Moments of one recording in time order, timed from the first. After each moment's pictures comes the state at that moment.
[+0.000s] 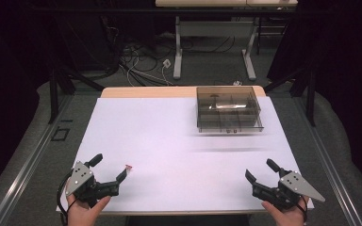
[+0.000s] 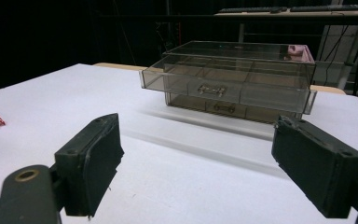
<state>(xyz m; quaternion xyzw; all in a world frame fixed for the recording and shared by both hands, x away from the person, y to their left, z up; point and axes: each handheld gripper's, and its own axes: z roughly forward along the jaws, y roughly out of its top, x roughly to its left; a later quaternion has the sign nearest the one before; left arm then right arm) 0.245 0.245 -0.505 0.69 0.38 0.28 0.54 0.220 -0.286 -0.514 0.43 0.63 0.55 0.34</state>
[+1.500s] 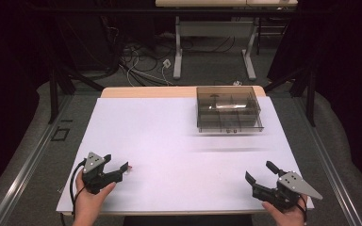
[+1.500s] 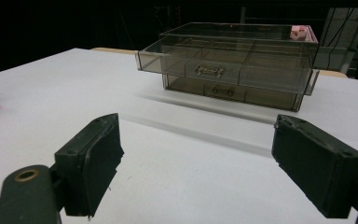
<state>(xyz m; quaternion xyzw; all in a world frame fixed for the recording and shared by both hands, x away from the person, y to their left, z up) 0.292 0.247 -0.542 0.73 0.47 0.22 0.44 0.222 -0.289 -0.521 0.44 0.65 0.53 0.32</state>
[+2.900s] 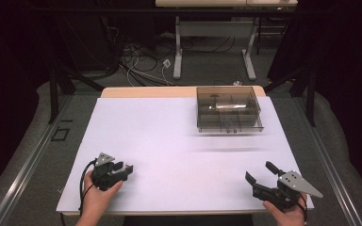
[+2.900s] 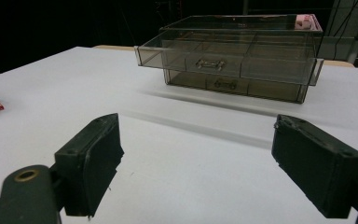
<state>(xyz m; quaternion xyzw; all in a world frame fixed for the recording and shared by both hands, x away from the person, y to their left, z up) 0.306 0.230 -0.561 0.75 0.52 0.14 0.39 0.224 -0.290 -0.524 0.45 0.65 0.53 0.31</state>
